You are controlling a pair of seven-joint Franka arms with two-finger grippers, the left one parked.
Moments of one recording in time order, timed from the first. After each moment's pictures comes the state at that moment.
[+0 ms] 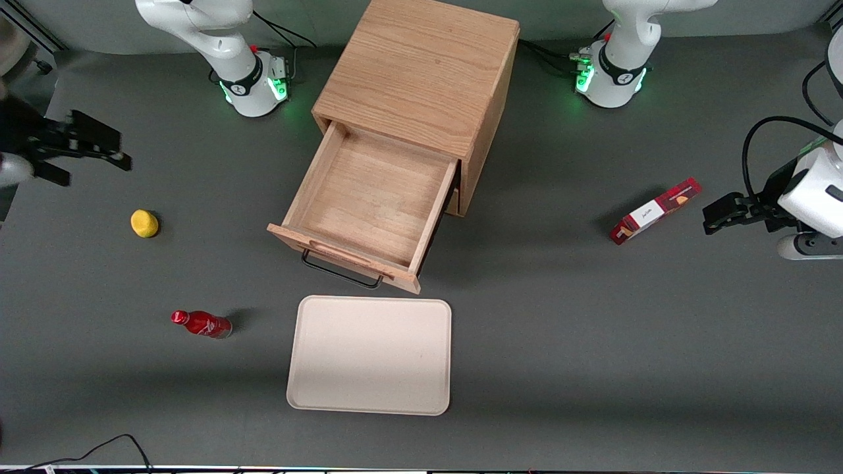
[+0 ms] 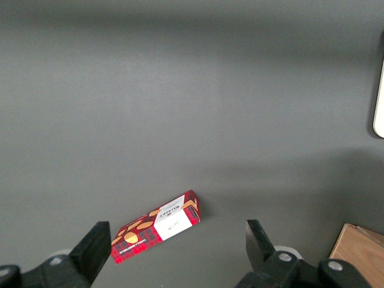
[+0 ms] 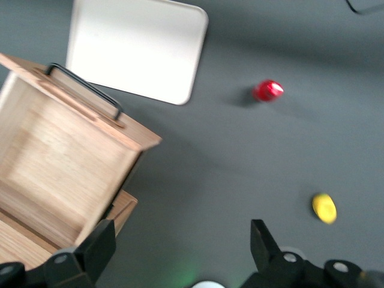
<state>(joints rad) 0.01 0.27 0.17 -0.99 0.07 1.23 -0.02</state>
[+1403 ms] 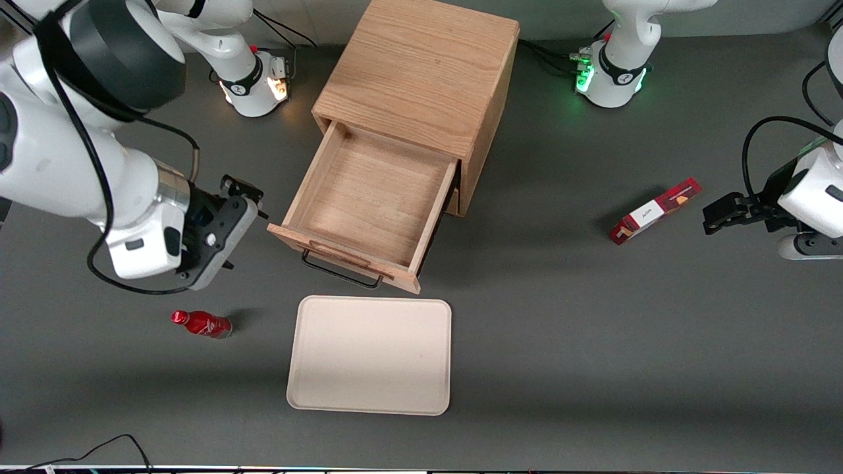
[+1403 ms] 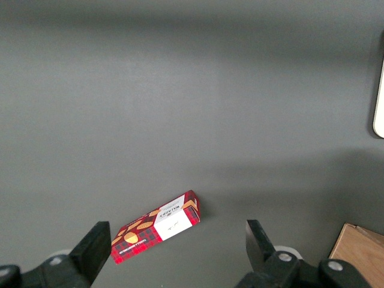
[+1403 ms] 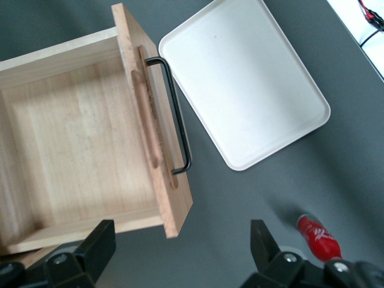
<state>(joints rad) 0.04 0.55 0.45 -0.94 -0.06 1.42 -0.52</state>
